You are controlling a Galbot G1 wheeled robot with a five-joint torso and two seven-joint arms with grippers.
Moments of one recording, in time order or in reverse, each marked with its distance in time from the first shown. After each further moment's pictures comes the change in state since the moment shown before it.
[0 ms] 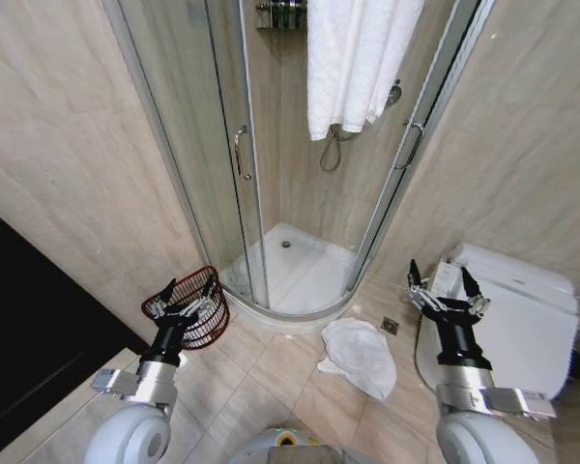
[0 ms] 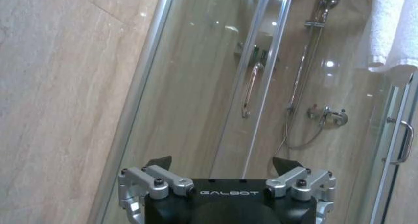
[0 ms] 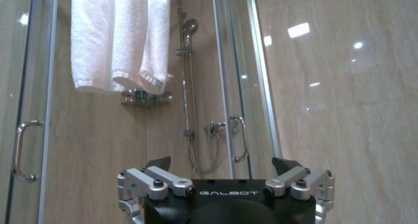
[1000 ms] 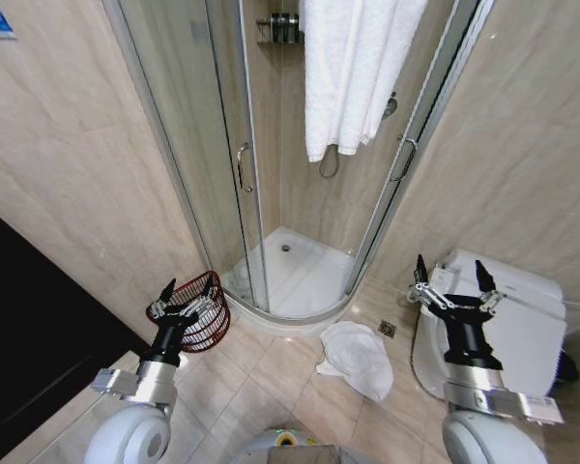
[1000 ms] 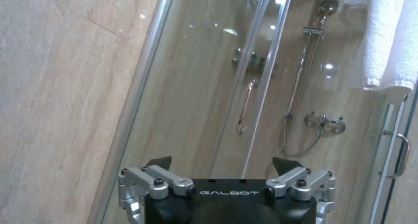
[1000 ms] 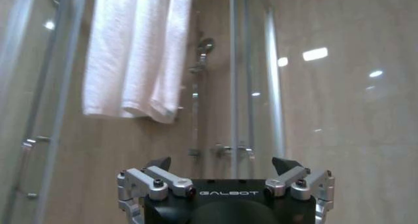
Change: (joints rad) left arm 0.000 0.000 0.000 0.000 0.000 0.000 0.000; right arm 0.006 -0.122 0.034 0.002 -0.003 0.026 0.036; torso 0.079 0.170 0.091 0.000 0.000
